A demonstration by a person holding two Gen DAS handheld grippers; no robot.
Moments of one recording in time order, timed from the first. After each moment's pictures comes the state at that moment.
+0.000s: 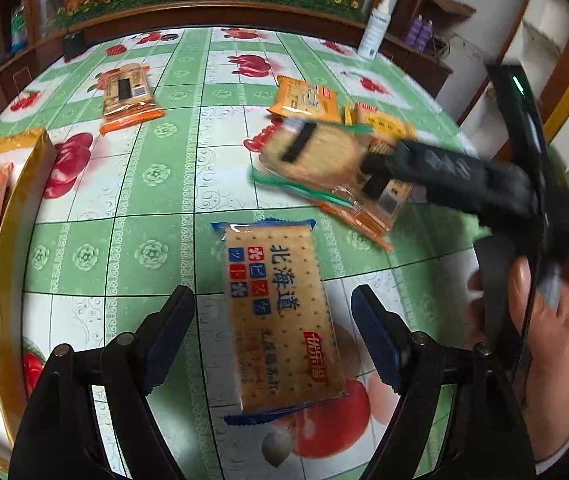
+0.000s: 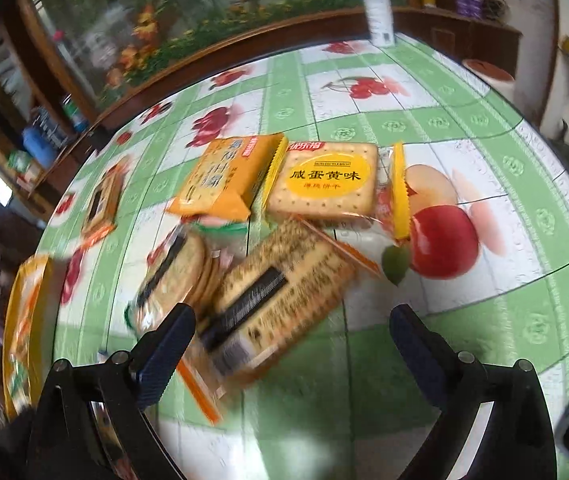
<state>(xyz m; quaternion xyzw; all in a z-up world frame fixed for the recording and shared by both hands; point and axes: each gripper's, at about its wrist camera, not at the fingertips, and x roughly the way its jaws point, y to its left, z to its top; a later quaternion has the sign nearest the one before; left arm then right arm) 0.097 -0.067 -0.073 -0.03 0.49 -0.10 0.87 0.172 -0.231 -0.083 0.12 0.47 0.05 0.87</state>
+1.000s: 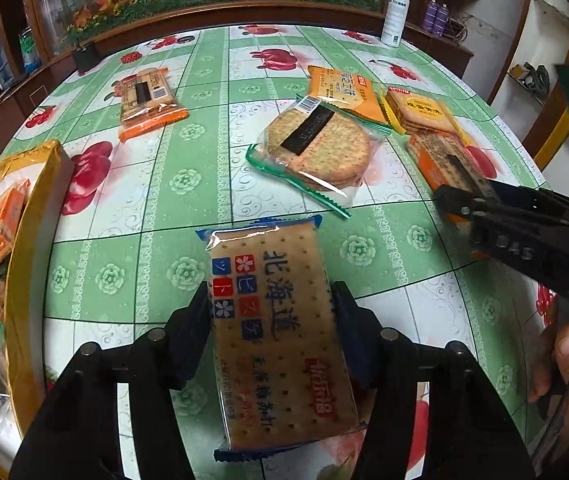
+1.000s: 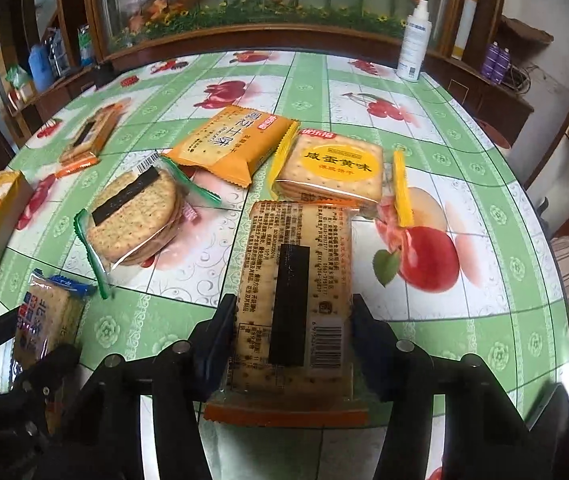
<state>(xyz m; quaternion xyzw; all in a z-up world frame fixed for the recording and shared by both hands) 0.113 -0.060 -0.091 0.02 0.48 -0.06 0.87 0.149 -0.203 -0.089 -0.05 0.46 0.03 0.89</state>
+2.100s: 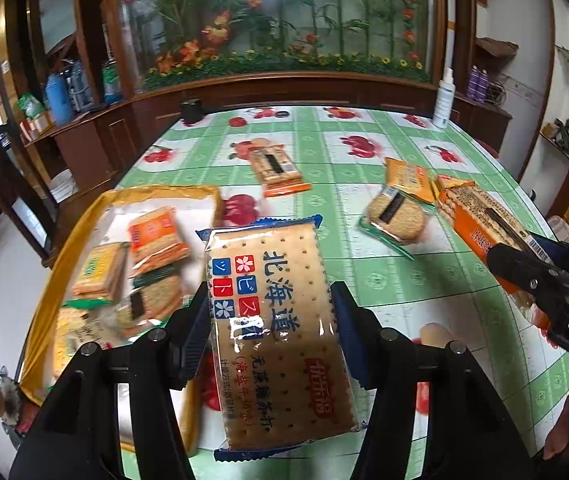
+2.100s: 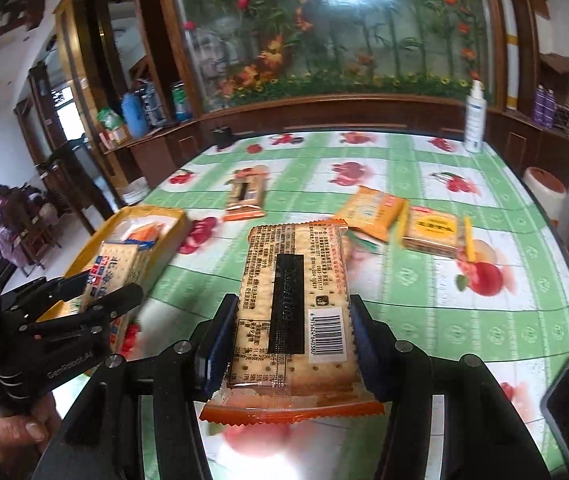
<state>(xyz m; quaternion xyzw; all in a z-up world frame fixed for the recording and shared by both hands) 0.040 0.014 -0.016 0.01 0.37 0.04 0.93 0.041 -0.144 0.001 0.00 0.35 0.19 0.92</state>
